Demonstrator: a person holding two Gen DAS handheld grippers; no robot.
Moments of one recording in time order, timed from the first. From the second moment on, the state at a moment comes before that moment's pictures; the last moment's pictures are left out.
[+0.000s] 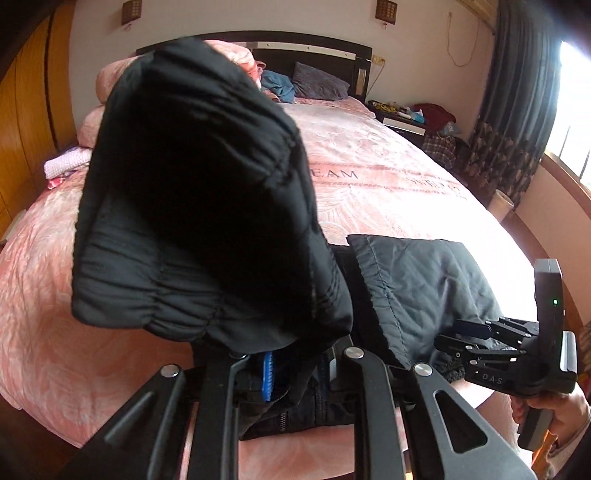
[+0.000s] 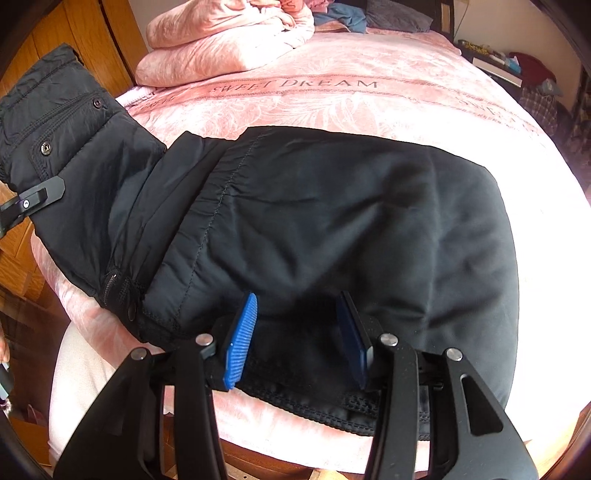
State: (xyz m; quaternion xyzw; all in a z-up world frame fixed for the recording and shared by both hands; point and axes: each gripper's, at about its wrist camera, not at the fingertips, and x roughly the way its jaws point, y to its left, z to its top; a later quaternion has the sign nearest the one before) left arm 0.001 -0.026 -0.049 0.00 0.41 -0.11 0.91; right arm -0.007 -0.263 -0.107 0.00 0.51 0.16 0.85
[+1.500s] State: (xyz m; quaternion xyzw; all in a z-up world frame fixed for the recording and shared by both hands) left arm 0.033 -0.022 -0.117 0.00 0.52 -0.09 0.85; right arm 0.025 -0.262 -0.052 0.02 0.50 0.16 0.85
